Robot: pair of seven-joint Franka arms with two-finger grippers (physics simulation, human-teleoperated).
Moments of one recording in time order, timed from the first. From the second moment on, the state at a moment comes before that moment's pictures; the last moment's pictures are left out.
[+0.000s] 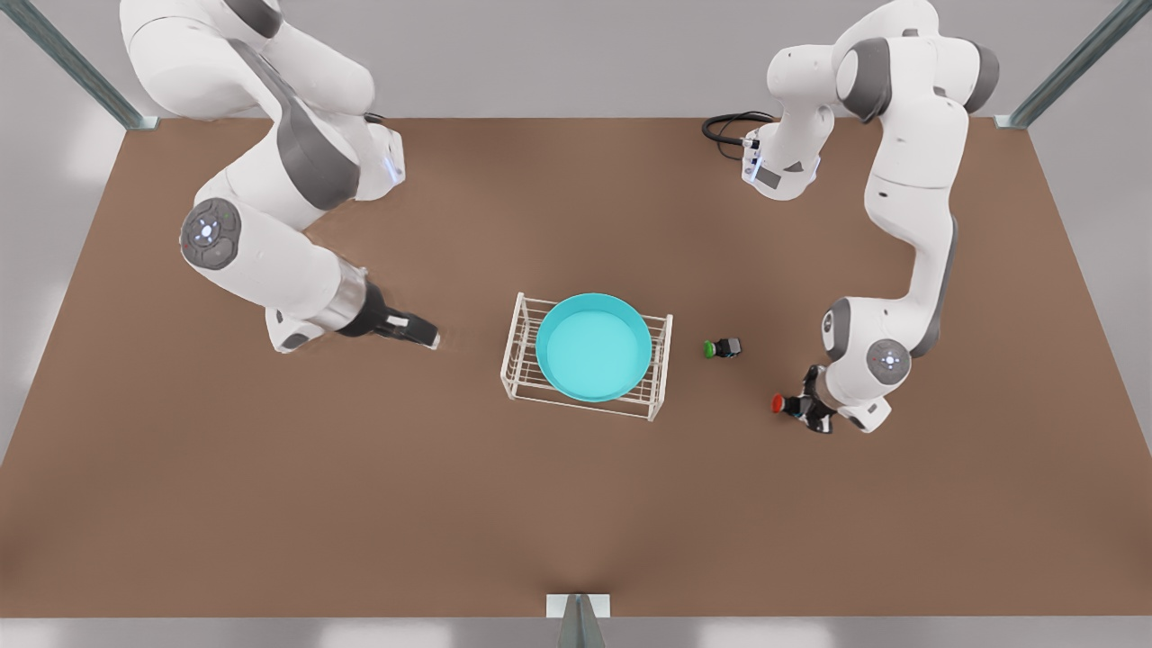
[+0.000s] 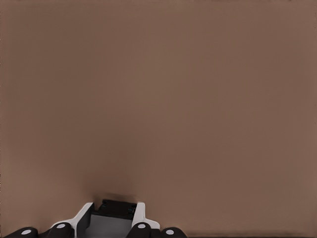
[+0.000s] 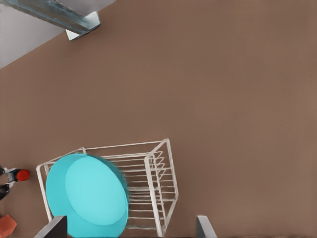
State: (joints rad) left arm -0.04 0.55 -0.02 -1.94 -0.01 2.48 -1.56; right arm -0.52 0.45 1.04 -1.32 -0.07 1.67 0.82
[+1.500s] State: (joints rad) left arm -0.35 0.55 -0.30 -1.40 0.05 1.83 -2.22; right arm -0.10 0.24 0.05 -1.53 -0.03 1.69 -0.03
